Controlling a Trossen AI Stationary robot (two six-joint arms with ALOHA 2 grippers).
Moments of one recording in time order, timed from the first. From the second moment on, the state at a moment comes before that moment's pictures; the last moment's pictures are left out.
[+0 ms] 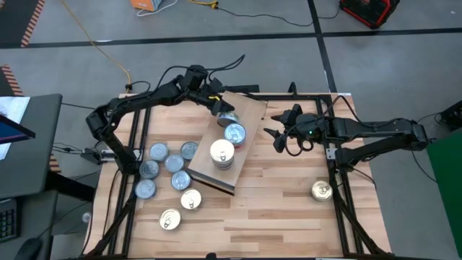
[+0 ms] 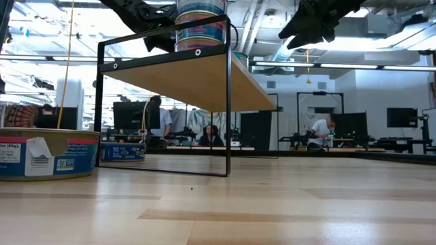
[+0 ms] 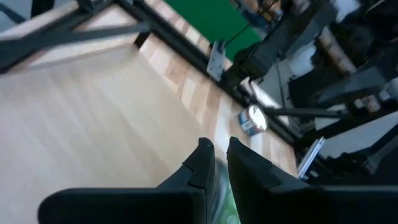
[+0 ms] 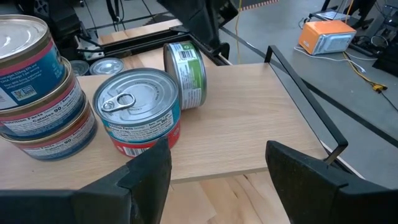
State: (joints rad) left arm 0.61 1.64 1.32 -0.14 0.66 -0.38; right arm -0.03 1.03 0.91 -0.36 0.45 0.21
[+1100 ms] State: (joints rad) left arm 0.59 1.64 1.32 -0.16 0.61 -0.29; right arm -0.03 1.03 0.91 -0.35 0.44 0.21
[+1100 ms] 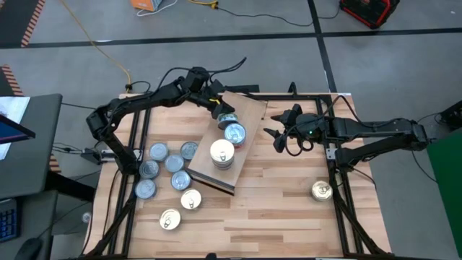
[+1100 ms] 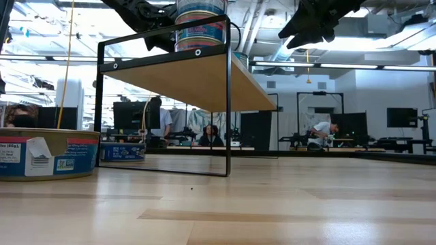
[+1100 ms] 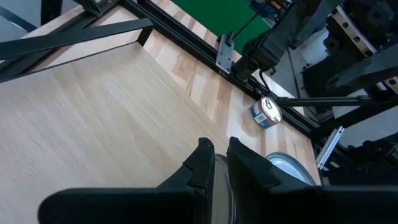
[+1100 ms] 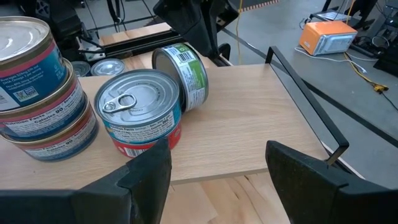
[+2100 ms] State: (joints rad) left arm 0.54 1.49 1.33 -0.39 0.32 0.27; right arm -0.03 1.05 0.91 -0.38 0.44 0.24
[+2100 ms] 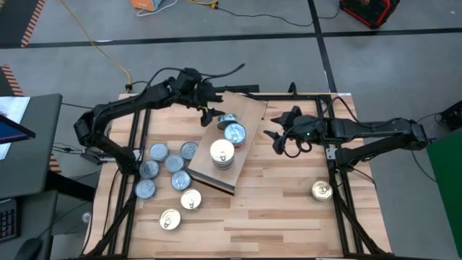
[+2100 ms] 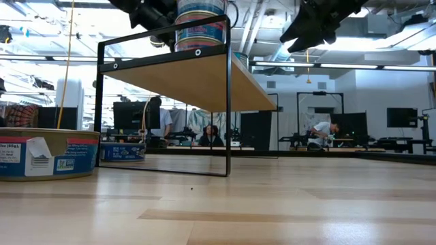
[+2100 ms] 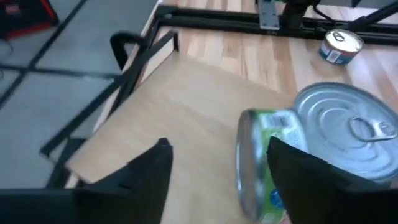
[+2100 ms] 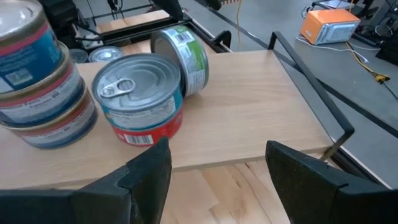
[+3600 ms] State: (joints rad) left arm 0.43 1.59 1.51 -0.56 0.22 0.29; right arm 0.06 1.13 0.91 -0.35 0.53 0.24
